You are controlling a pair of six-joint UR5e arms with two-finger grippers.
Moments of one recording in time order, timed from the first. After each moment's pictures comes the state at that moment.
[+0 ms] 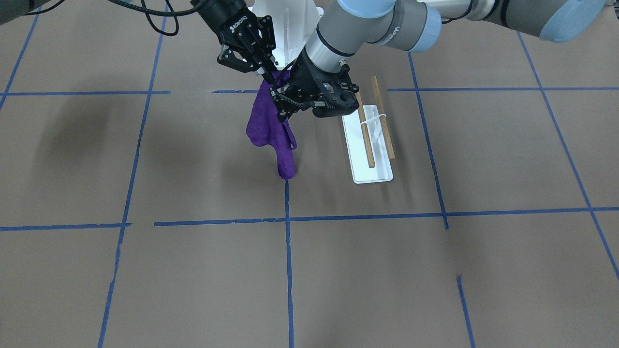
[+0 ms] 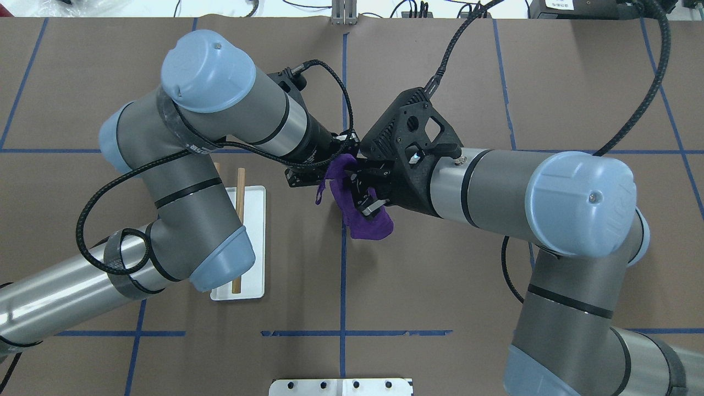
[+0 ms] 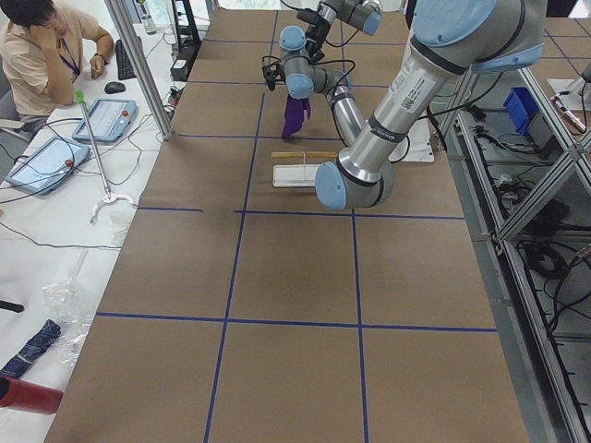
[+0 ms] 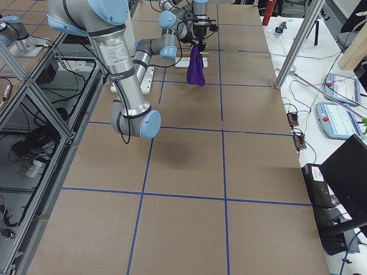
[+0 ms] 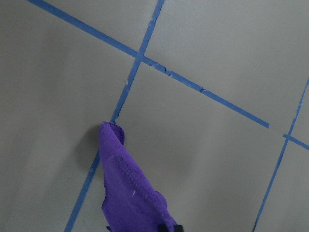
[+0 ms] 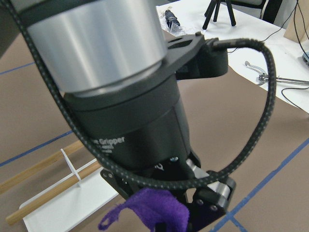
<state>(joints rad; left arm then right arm) -0.62 -2.33 -1.74 -1.84 -2.09 -1.71 0.46 -1.08 2.12 -1.17 1.57 0.43</state>
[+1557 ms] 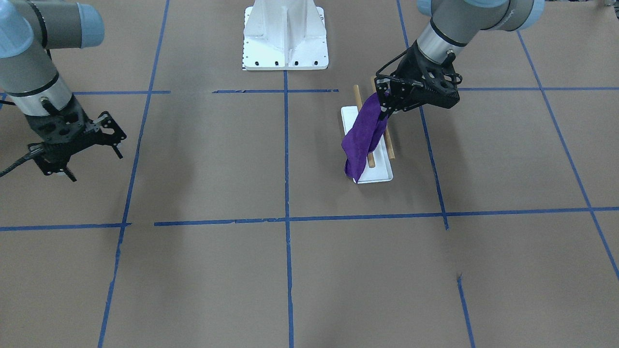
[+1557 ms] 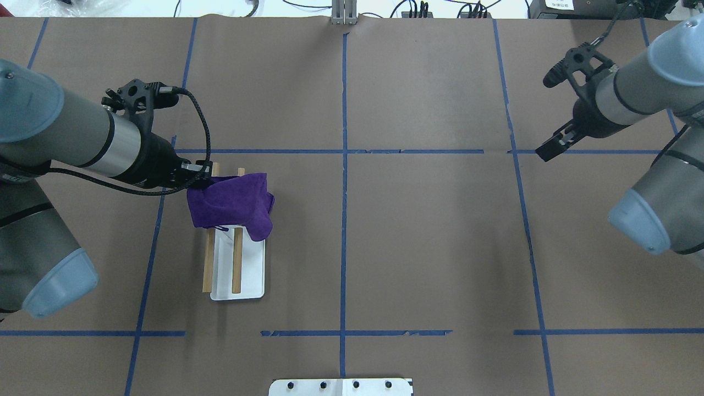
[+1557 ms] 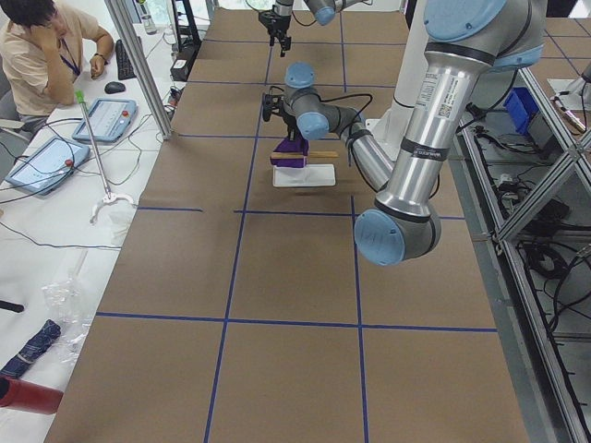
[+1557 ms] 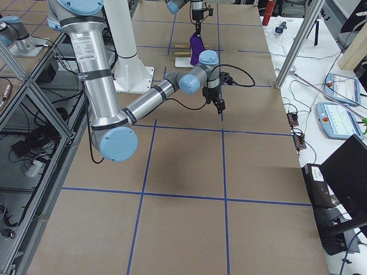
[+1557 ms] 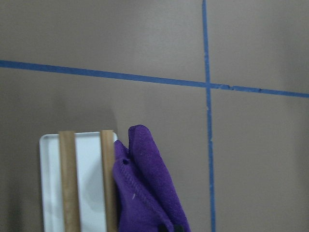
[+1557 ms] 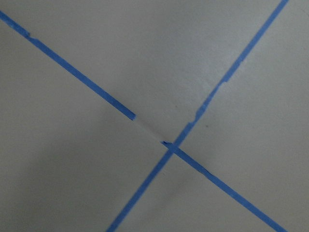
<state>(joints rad) -0.74 -1.86 -2.02 -1.84 -2.10 -1.10 0.96 -1.36 1.93 -1.52 2.02 0.19</state>
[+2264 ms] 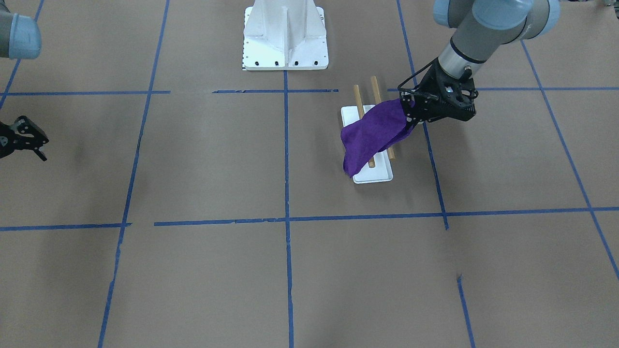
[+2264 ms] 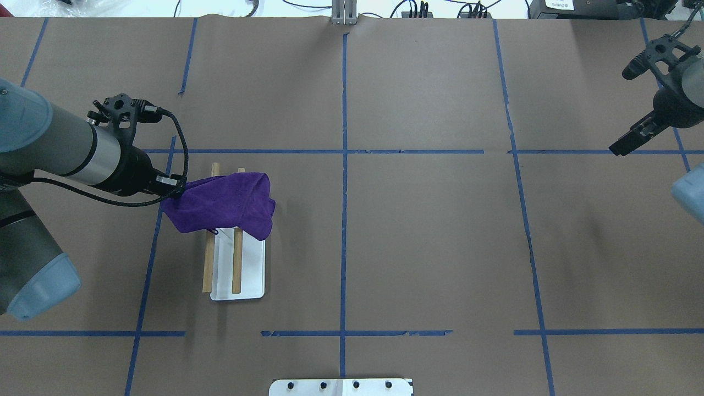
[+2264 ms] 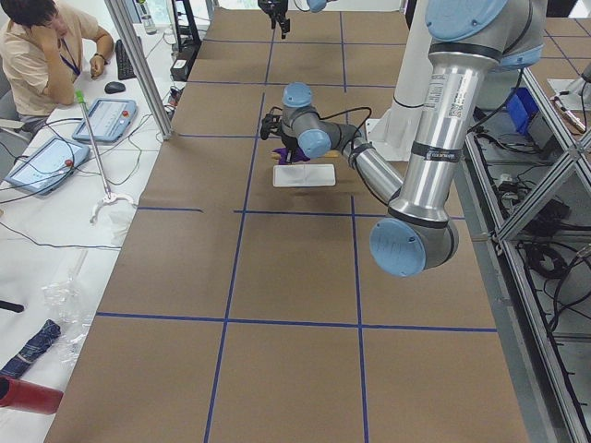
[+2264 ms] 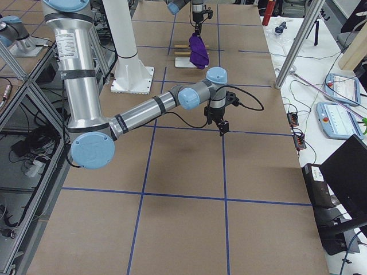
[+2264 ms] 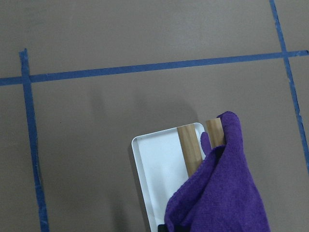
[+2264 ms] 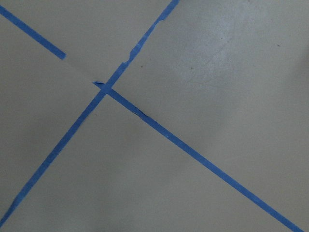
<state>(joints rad) -0.75 -1.79 -1.99 -1.84 -2.09 -0.94 1.12 -1.45 1.89 -1.55 2.12 0.00</state>
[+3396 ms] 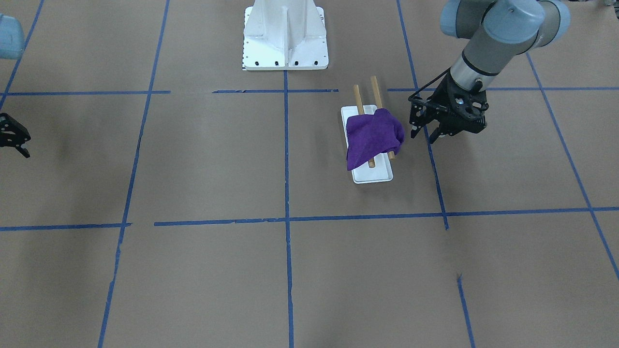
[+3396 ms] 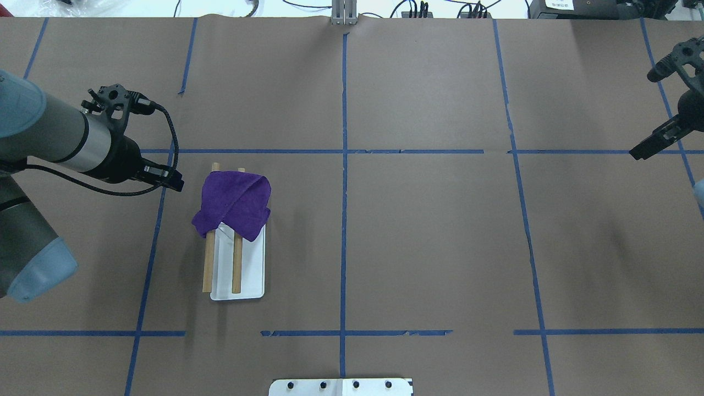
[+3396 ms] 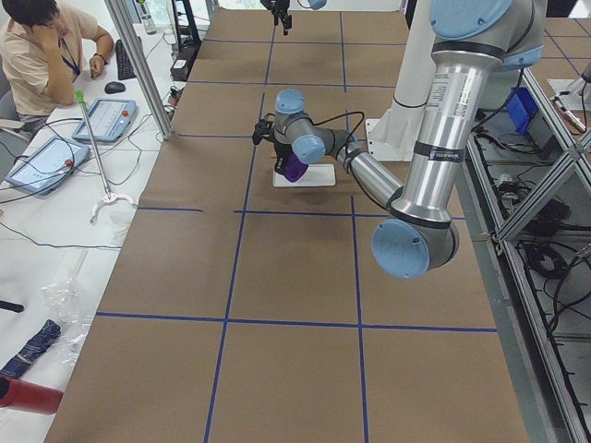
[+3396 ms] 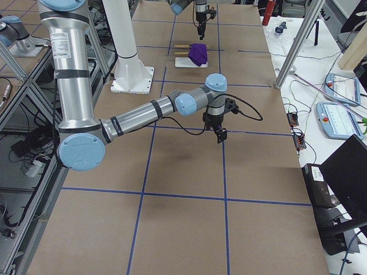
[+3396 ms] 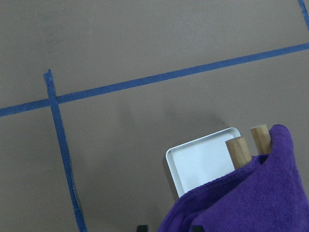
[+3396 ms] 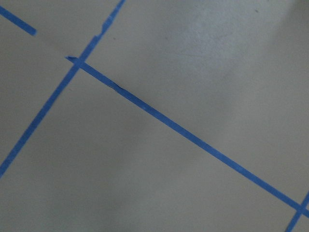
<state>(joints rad) -0.81 -1.79 -1.95 -1.84 -2.09 -0.77 1.18 -1.52 1.88 -1.54 2.15 0.00</state>
